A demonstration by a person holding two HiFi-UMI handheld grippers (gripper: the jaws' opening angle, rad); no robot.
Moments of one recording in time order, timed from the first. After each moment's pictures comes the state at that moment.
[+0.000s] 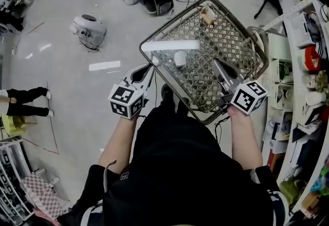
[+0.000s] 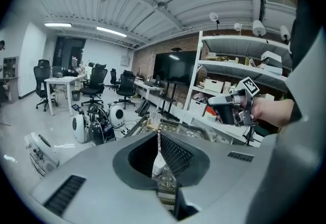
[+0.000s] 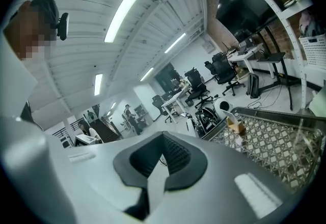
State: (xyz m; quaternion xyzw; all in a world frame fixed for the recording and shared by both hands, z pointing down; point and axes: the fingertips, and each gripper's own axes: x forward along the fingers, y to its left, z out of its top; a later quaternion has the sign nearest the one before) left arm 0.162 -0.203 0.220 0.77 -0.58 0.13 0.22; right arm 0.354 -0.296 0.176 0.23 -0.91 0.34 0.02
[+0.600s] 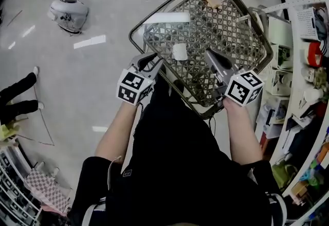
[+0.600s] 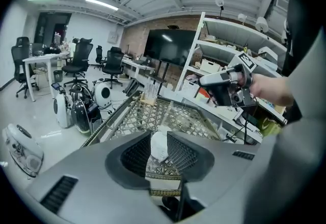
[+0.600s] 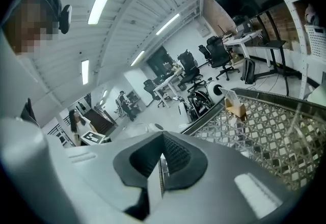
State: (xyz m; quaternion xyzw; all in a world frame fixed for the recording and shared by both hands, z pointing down) left arm 0.166 -0.252 0.349 0.80 -0.48 0.20 0.30; right arm 0.296 -0.332 0.262 0.23 -0.89 0.37 0.11
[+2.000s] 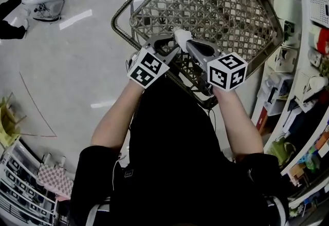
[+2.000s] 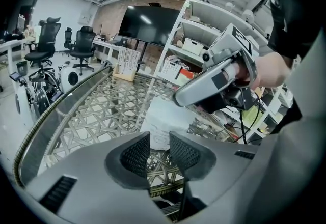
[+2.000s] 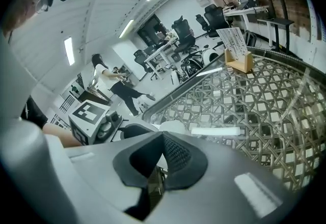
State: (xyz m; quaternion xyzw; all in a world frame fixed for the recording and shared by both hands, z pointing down) left arm 0.240 -0.285 0.465 0.86 -0.33 0.25 0.31; right arm 0.260 -0.310 0.417 0.20 -0.85 0.41 0.27
